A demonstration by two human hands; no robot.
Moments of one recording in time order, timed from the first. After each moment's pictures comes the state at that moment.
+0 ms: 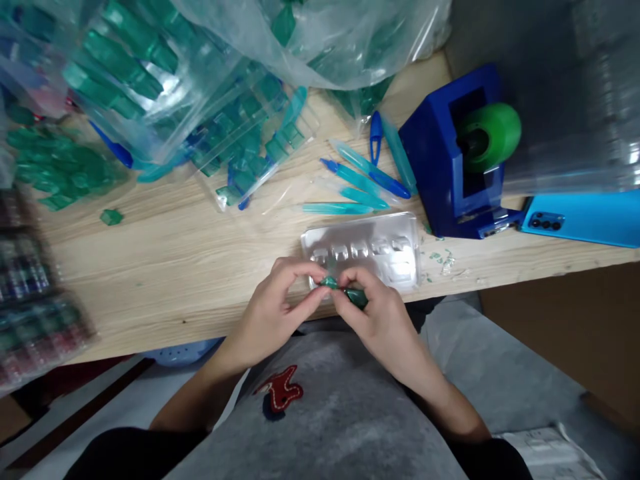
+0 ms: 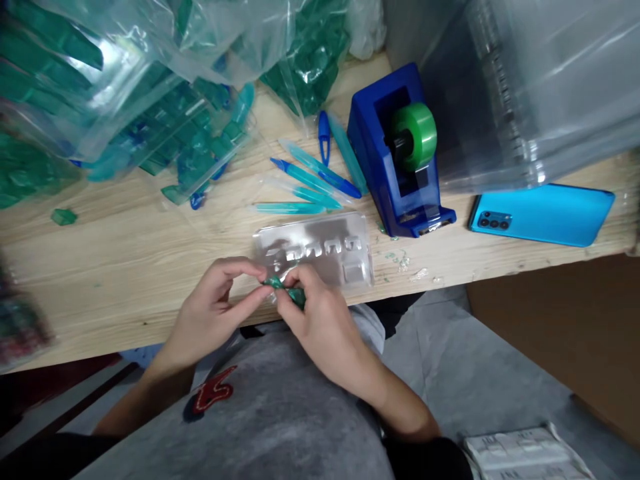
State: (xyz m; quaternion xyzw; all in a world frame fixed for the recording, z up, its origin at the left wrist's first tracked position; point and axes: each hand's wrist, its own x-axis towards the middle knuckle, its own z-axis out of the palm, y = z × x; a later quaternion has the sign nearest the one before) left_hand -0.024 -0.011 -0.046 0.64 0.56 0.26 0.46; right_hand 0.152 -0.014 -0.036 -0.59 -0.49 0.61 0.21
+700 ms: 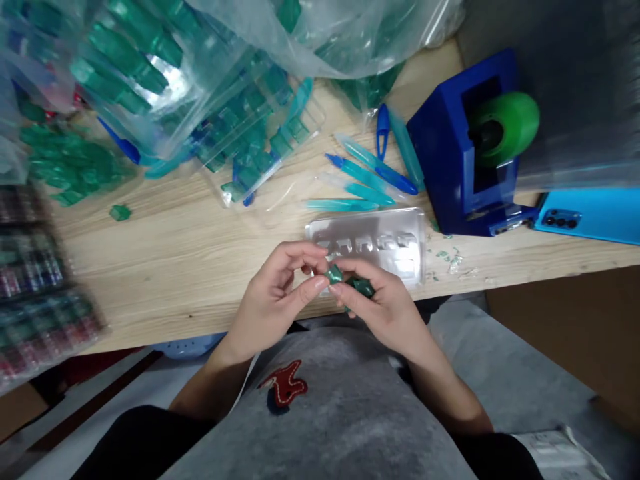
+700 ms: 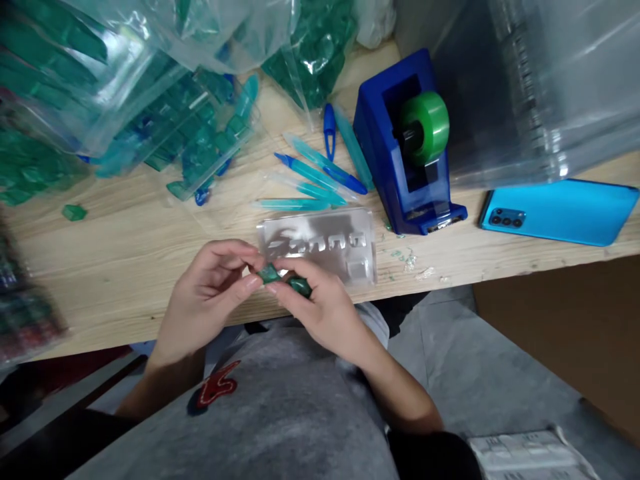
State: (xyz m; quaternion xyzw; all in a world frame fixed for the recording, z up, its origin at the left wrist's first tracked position) left_hand -0.019 0.006 -0.033 0.49 0.53 0.34 0.60; right_hand 0.153 -0.005 -0.047 -0.50 -0.37 0.73 0.28
